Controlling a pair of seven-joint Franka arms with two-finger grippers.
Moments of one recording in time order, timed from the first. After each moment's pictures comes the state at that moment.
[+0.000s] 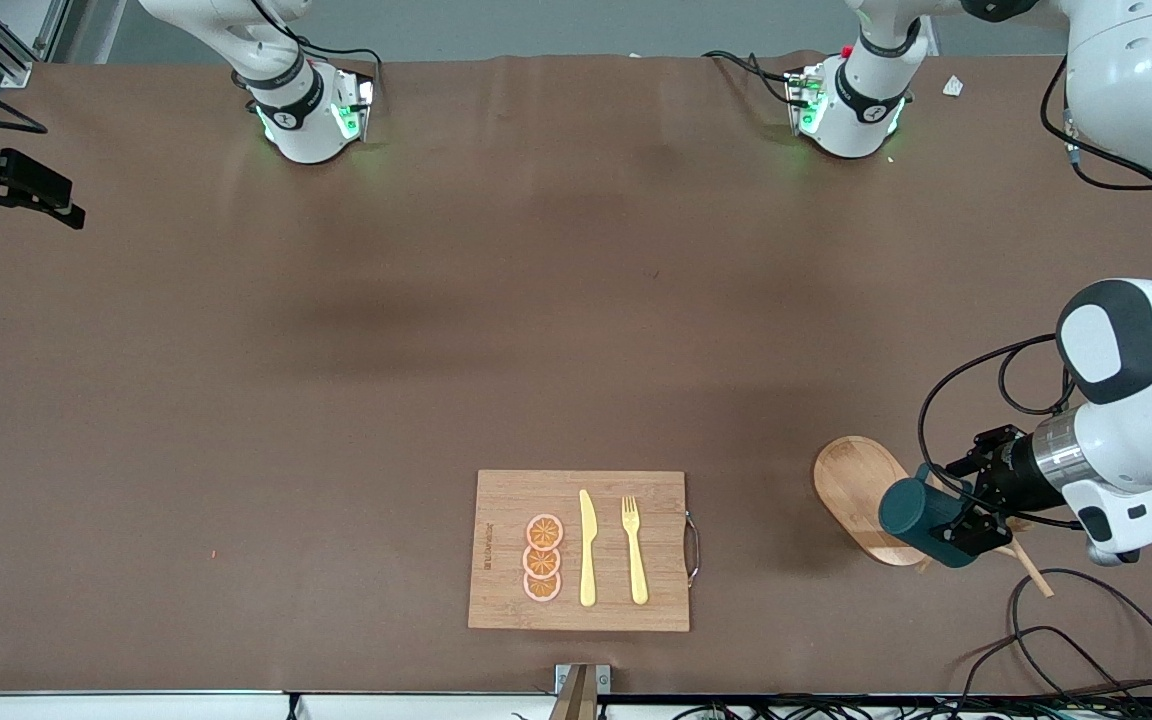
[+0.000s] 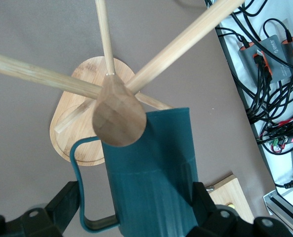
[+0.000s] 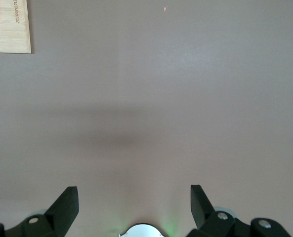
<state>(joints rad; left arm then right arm) 0.00 0.62 -0.08 -1.27 -0.21 2.01 -1.01 0.00 -0.05 -0.05 -1.54 0.03 1.40 -0.07</state>
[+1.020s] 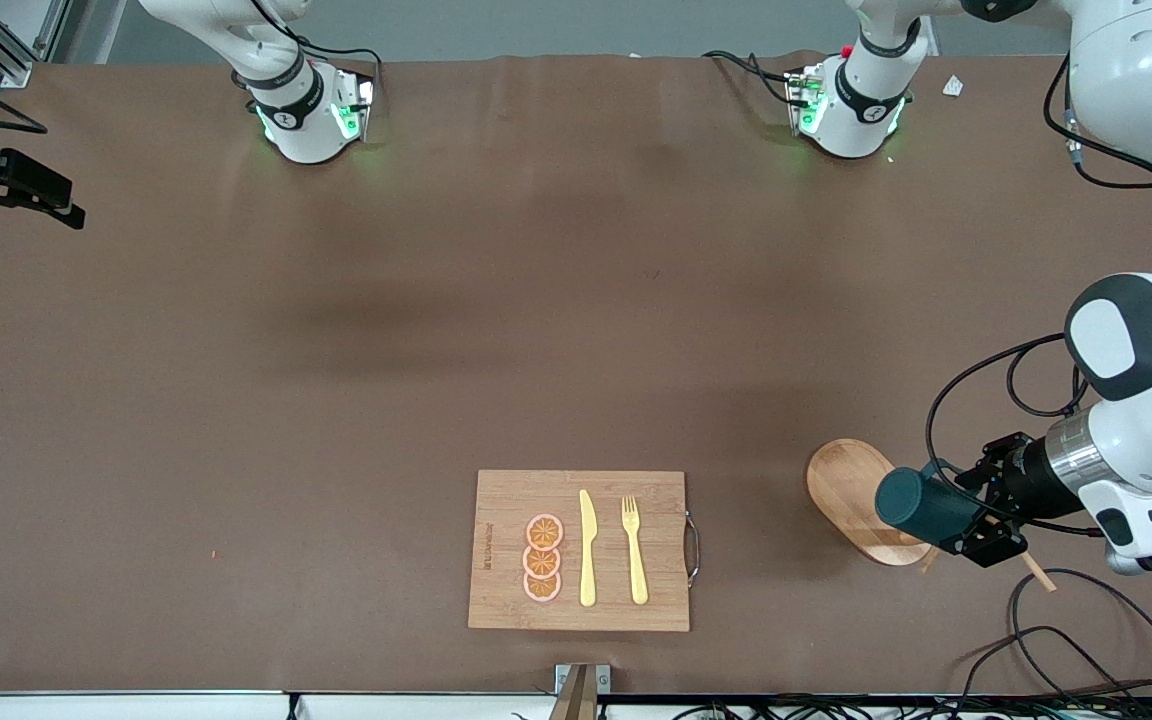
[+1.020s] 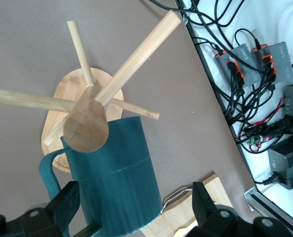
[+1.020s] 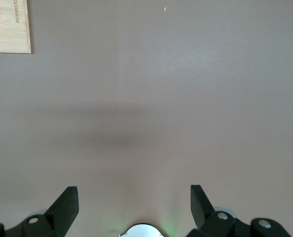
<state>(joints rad) 0.00 0.62 -0.08 -1.23 -0.21 2.05 -1.00 0.00 -0.05 -0.05 -1.54 0.03 1.40 -0.07</state>
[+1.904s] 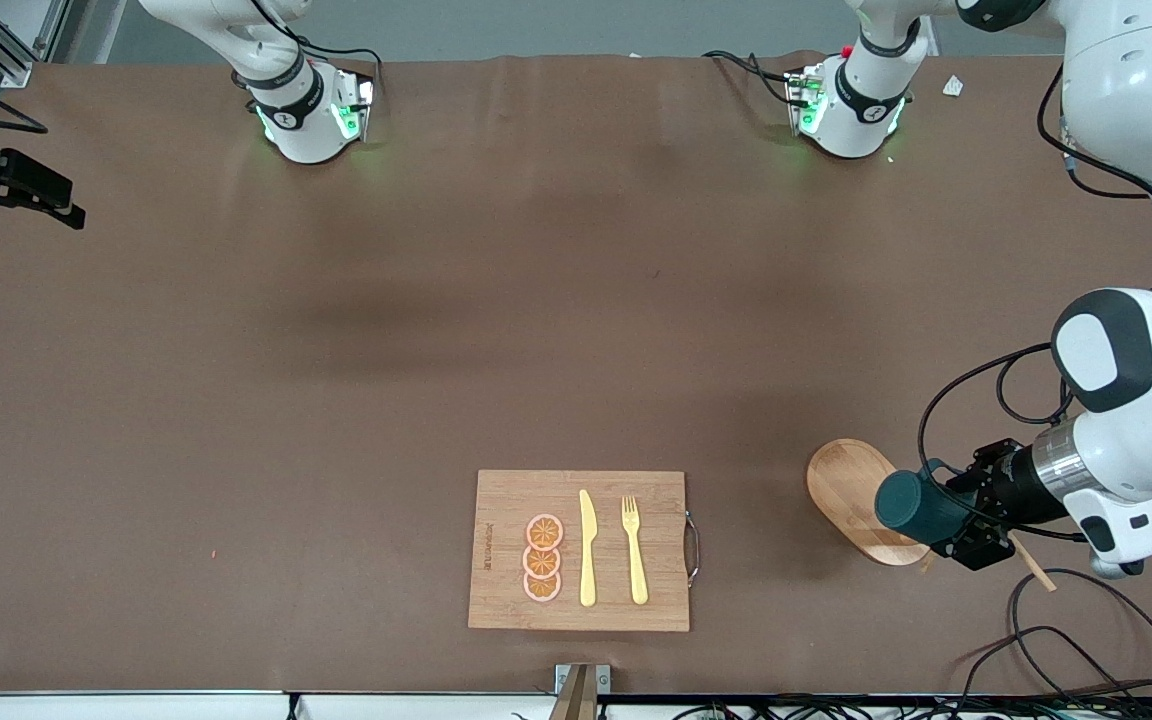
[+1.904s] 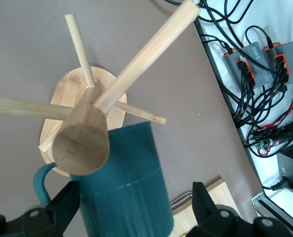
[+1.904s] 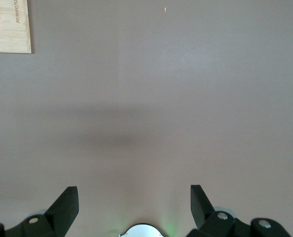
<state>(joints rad) 0.00 0.65 -0.08 -1.24 -0.22 2.06 -1.00 0.00 -0.05 -0.04 -1.54 0.03 1.40 -0.07</state>
